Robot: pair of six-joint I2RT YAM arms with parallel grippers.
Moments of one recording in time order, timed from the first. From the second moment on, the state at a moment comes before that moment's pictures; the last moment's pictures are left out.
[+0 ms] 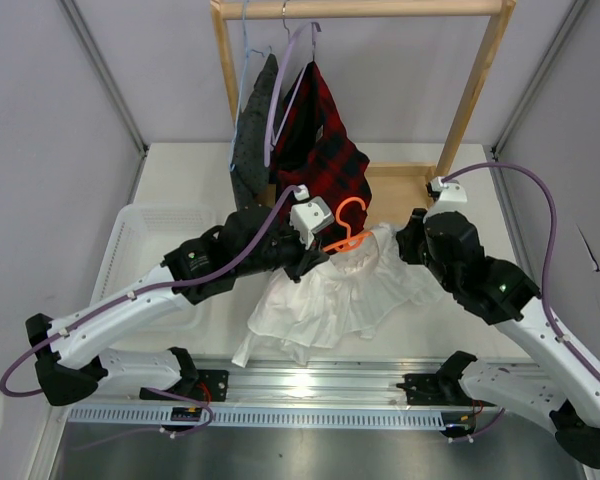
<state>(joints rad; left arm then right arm) -1.02 1.16 1.27 -0.50 0.06 -0.03 0.75 0.89 1.15 -0.73 0.46 0.49</state>
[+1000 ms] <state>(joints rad) -1.01 1.26 1.54 -0.54 -0.20 -0.08 0.53 0.90 1.36 -0.79 0.35 0.49</state>
